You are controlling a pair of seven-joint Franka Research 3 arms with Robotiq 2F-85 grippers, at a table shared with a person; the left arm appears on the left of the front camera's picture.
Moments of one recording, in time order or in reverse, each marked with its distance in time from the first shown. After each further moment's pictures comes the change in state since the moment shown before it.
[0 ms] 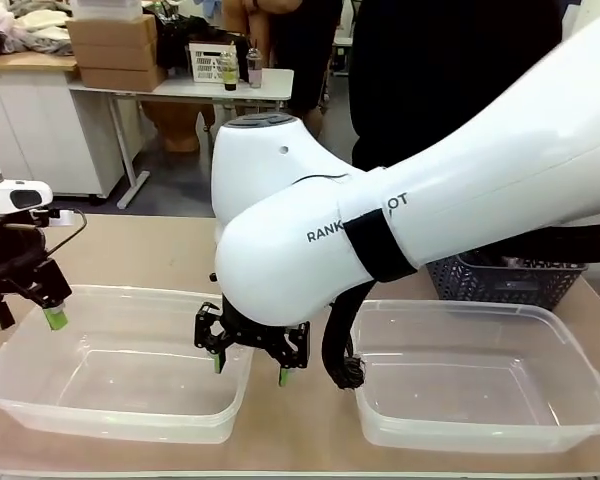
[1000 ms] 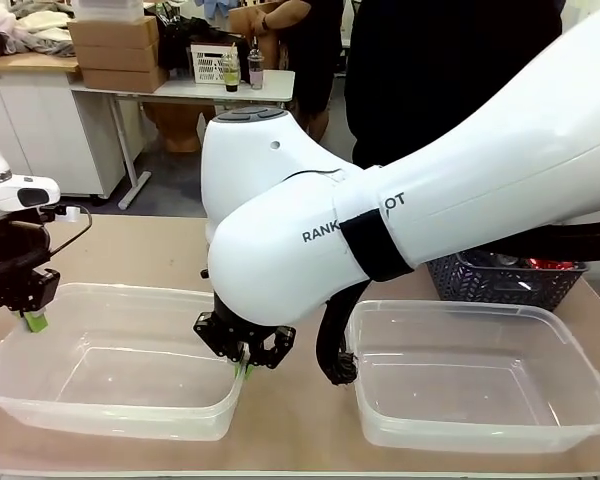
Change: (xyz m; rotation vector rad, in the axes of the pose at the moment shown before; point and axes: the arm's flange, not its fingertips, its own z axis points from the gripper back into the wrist) left arm 0.002 -0.008 0.007 0.061 -0.011 -0.035; right arm -0.005 0.009 0.005 0.013 -0.028 0.030
